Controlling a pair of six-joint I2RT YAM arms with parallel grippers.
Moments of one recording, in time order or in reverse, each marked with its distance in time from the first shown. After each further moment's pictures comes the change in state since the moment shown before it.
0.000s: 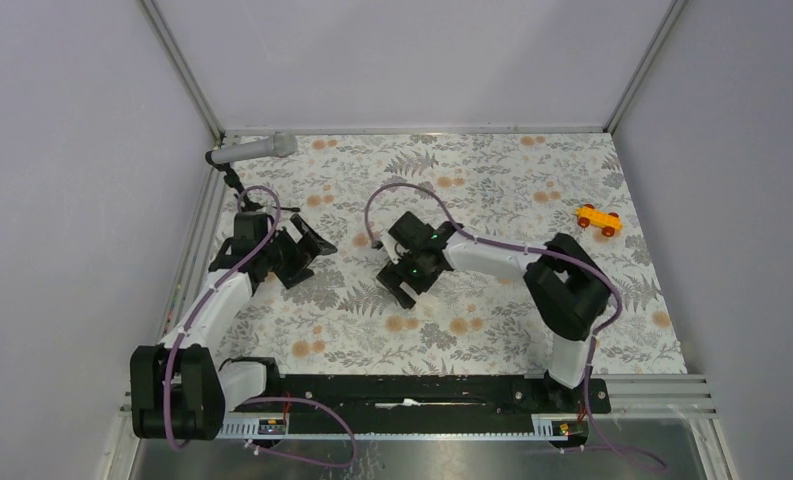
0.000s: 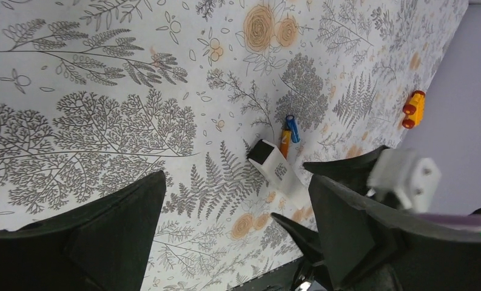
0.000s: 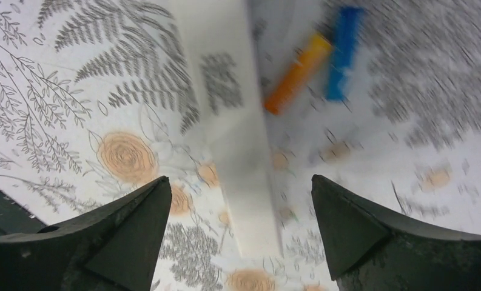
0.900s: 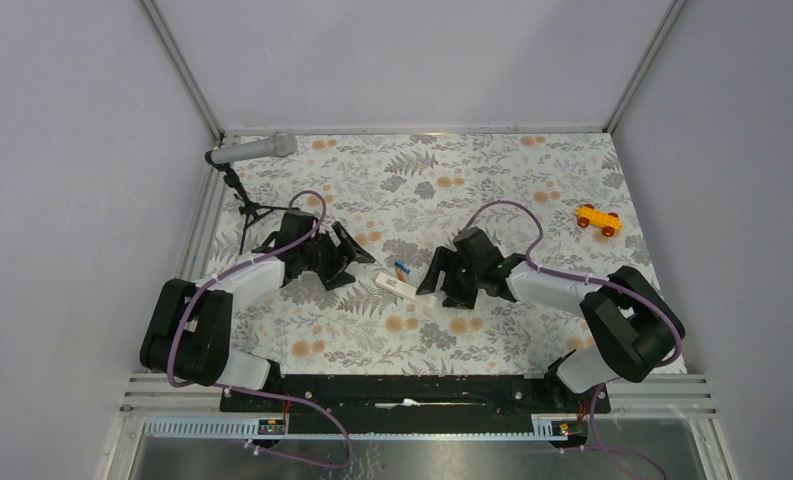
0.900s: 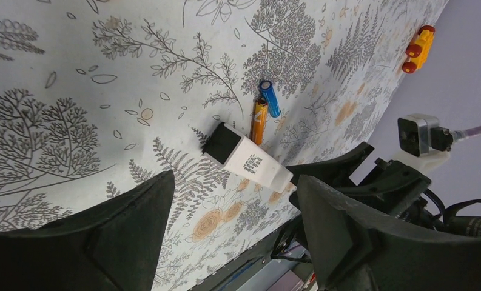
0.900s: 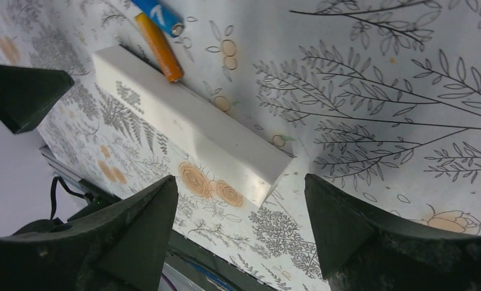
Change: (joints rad) left arm -0.241 0.290 0.000 0.264 0.080 -0.180; right arm -0.222 -0.412 -0.579 0.446 -0.103 1.034
